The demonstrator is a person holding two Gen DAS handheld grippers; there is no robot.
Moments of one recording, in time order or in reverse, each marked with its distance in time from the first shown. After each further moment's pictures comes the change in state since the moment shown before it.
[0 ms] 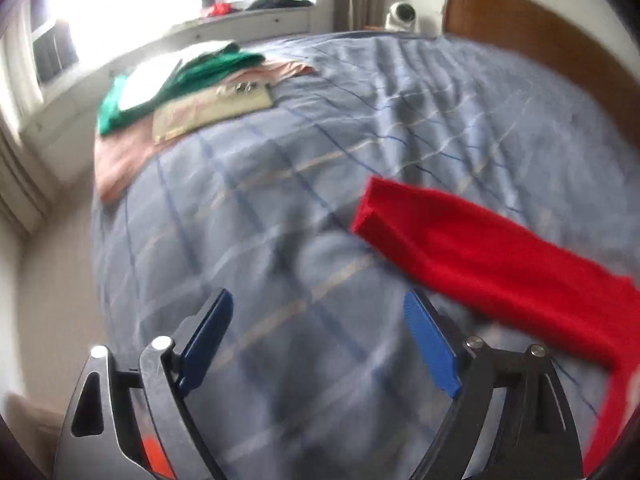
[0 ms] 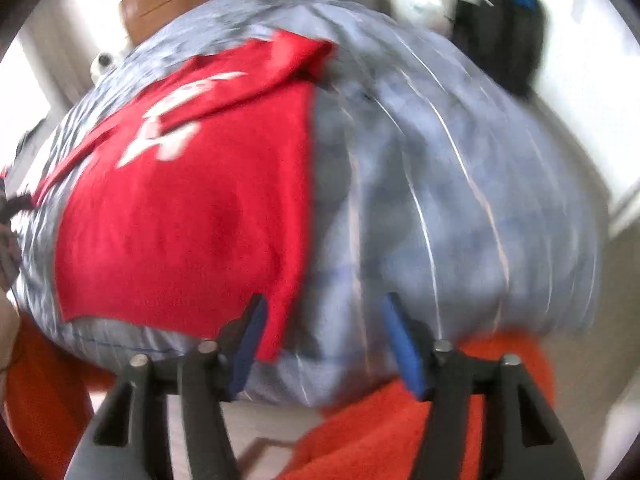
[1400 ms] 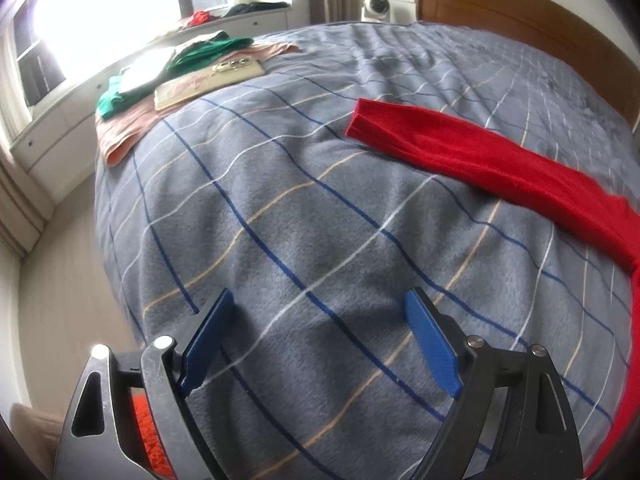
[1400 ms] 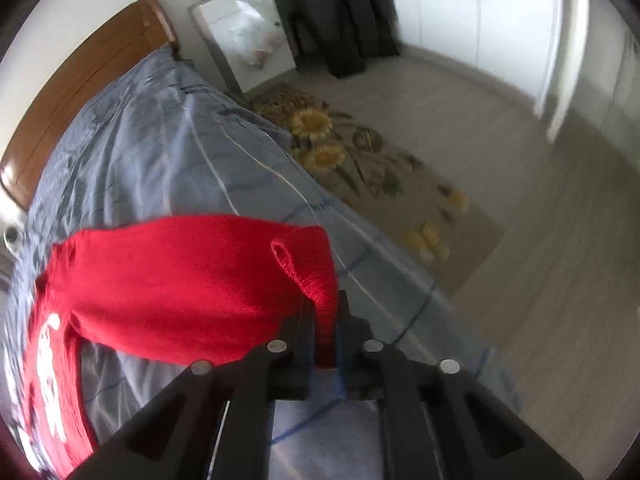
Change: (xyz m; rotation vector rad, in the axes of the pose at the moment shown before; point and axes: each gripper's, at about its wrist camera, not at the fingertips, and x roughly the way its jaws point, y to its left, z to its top) left arm -0.001 0.003 -0.061 0.122 -0.013 0.028; right arm 0.064 -0.293 0.073 0.678 -0.072 -0.126
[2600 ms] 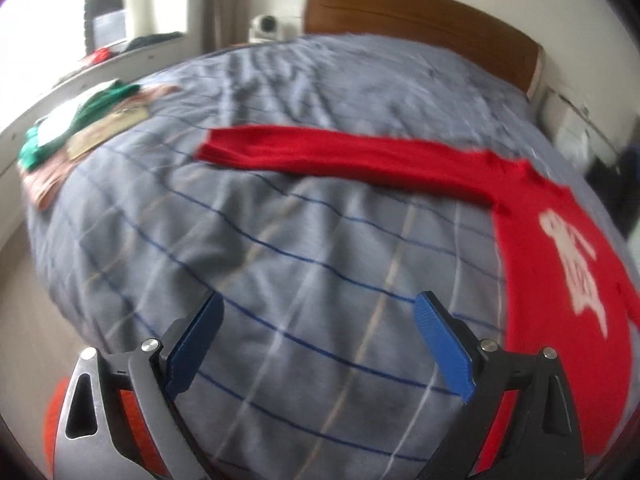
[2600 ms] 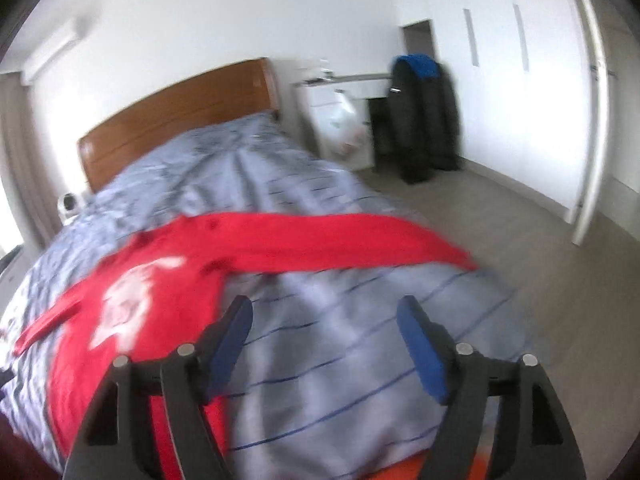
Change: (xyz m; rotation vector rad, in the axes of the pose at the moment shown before) left arm -0.064 -0.051 -0.034 0.220 -0.066 -0.342; right arm -0.145 0.112 -0.189 -0.310 -0.404 0.169
